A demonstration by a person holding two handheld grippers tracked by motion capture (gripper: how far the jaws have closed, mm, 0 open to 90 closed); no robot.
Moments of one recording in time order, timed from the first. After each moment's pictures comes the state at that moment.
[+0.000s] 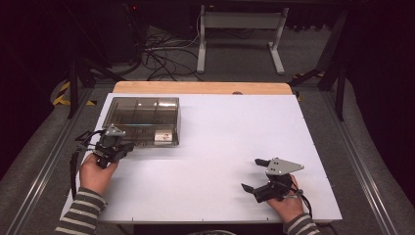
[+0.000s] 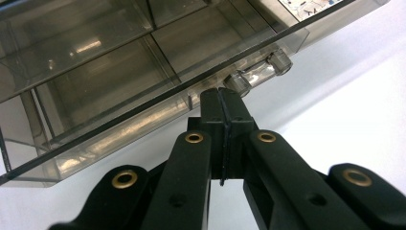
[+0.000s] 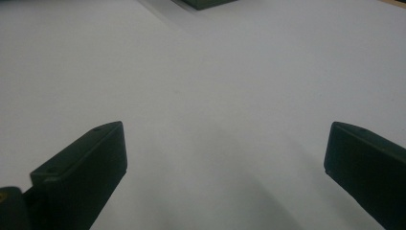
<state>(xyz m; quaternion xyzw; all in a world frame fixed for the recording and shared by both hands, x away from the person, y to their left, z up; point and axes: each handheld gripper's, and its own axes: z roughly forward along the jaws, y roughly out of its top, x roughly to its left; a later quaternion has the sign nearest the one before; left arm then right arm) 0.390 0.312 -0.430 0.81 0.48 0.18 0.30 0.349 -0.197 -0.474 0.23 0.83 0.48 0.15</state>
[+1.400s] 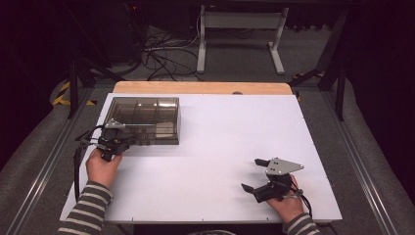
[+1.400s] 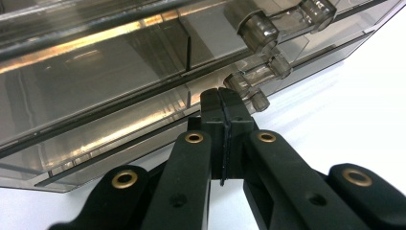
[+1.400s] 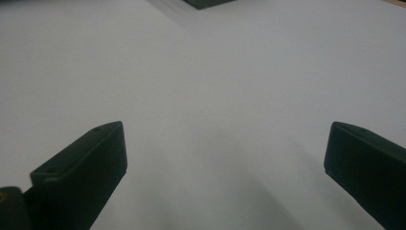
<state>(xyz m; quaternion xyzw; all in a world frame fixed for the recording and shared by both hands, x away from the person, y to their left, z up) 0.412 0.315 -0.436 0.78 0.51 0.17 0.33 0.349 -0.197 -0.474 0.23 0.83 0.48 0.15</state>
